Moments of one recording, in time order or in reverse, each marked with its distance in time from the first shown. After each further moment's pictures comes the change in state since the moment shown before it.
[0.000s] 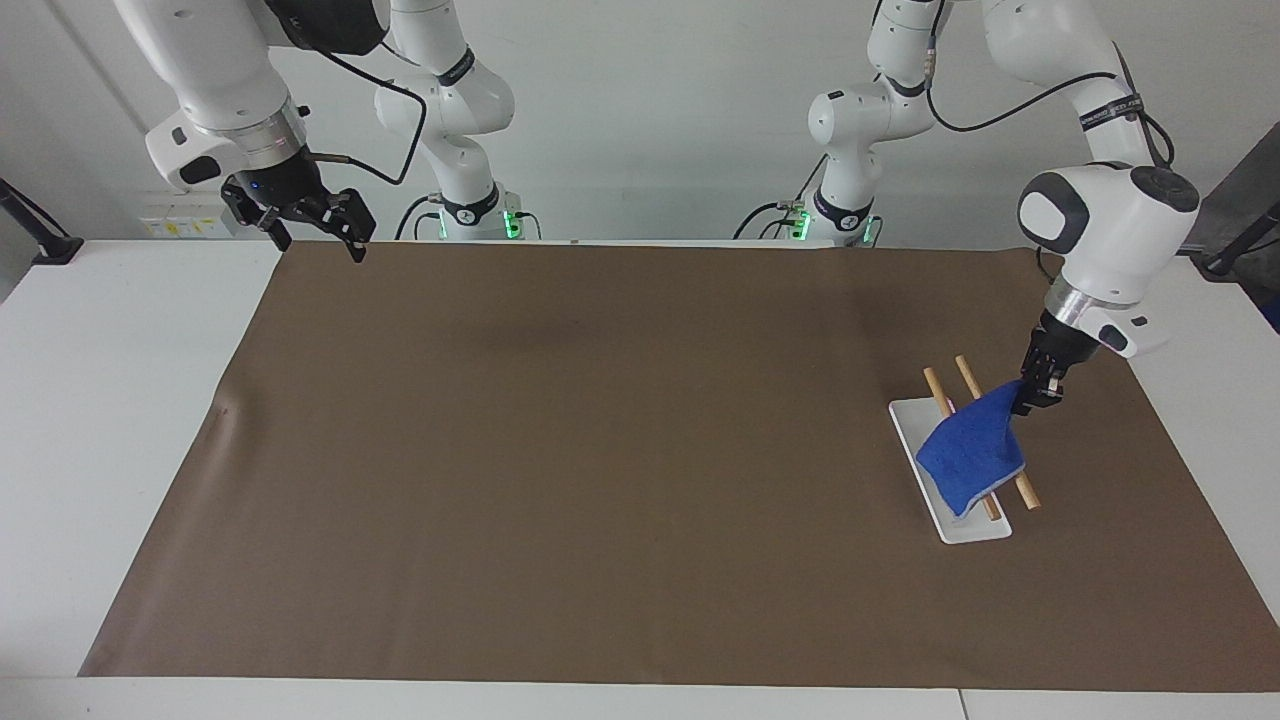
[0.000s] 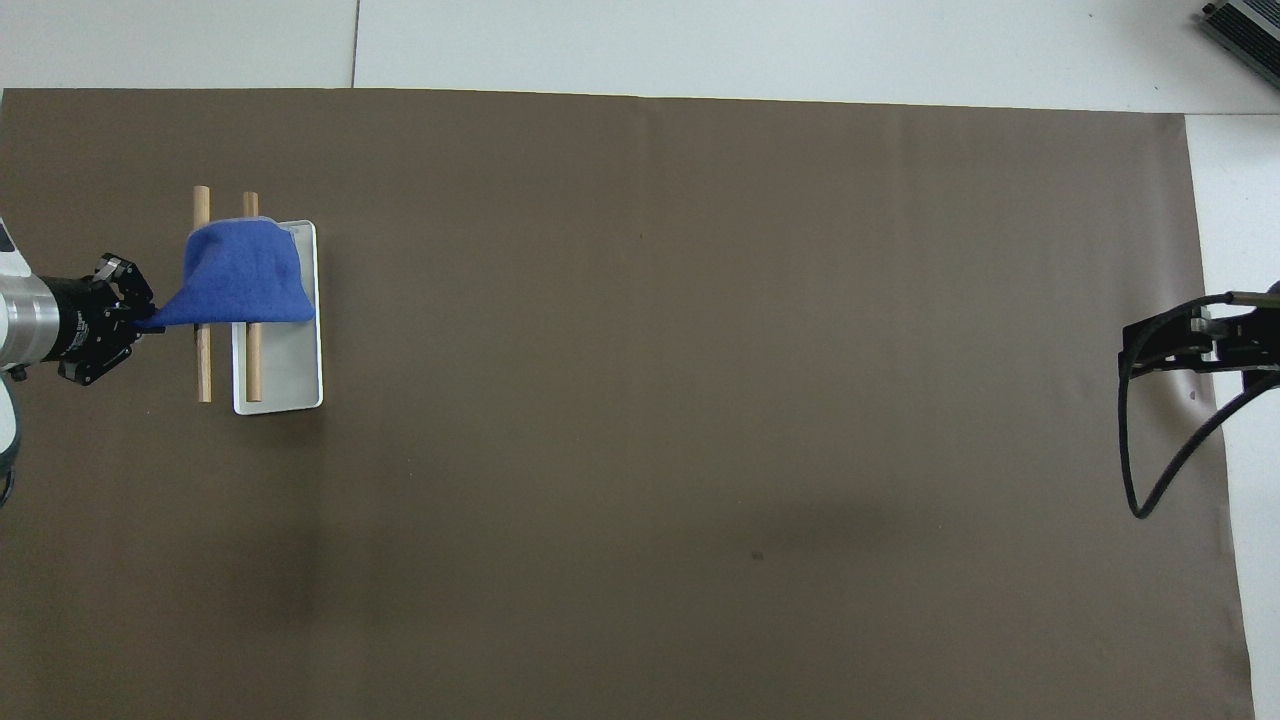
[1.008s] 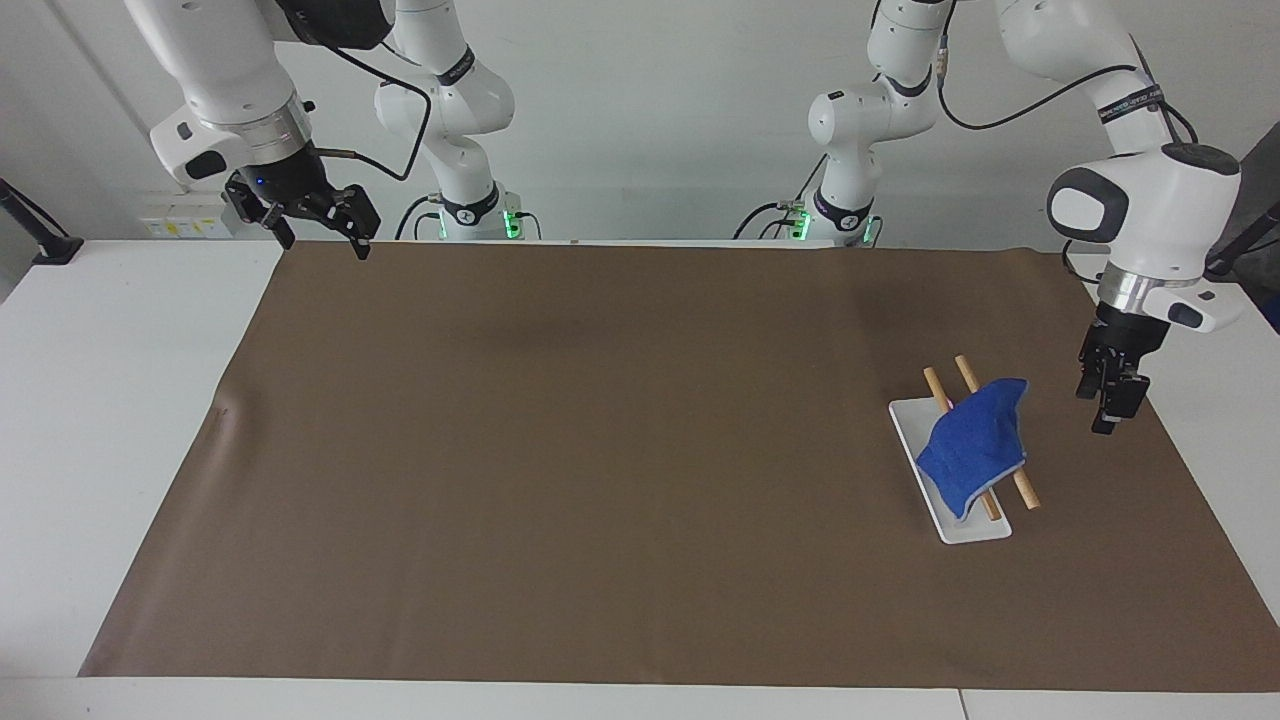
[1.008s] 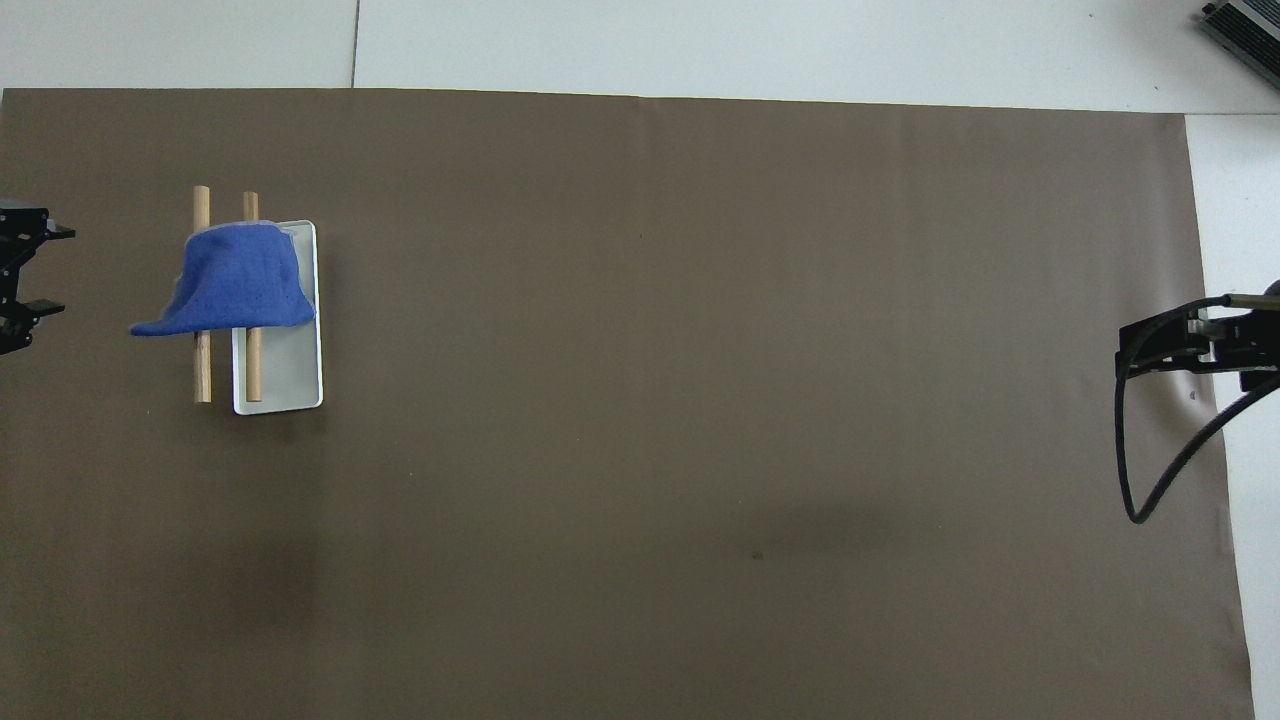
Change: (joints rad) left arm 0.011 0.016 0.072 0.074 -0.004 0.170 -0.037; right arm 0.005 -0.007 0.002 0.000 0.001 0.002 0.000
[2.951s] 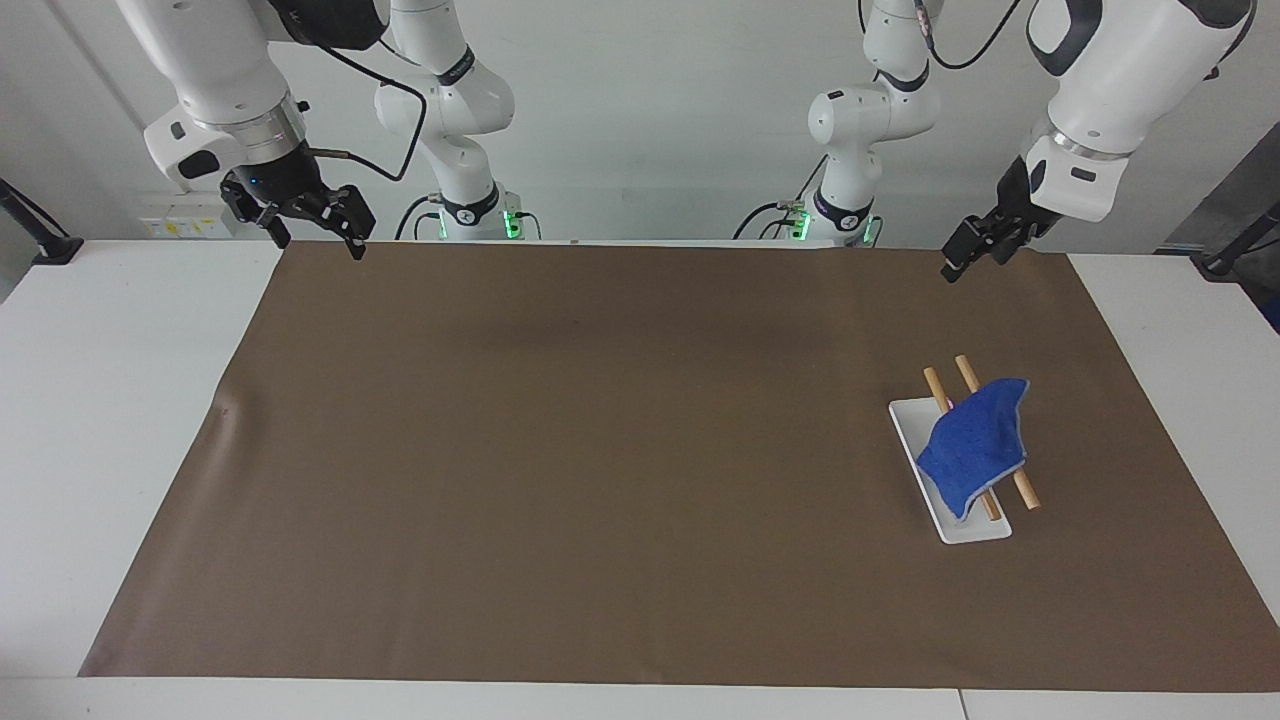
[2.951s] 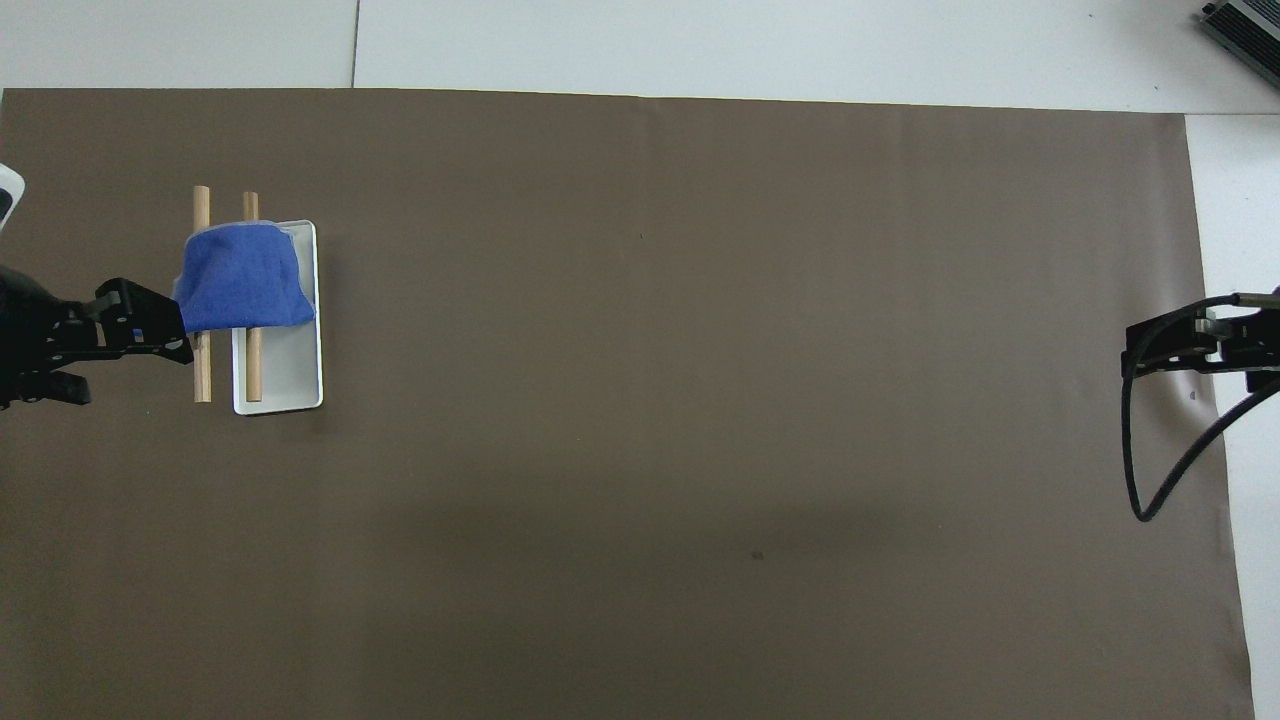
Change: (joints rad) left arm -0.013 -0.141 -0.261 0.378 0.039 -1.021 0.628; right arm -0.005 0.000 -0.001 0.000 0.000 0.000 0.000
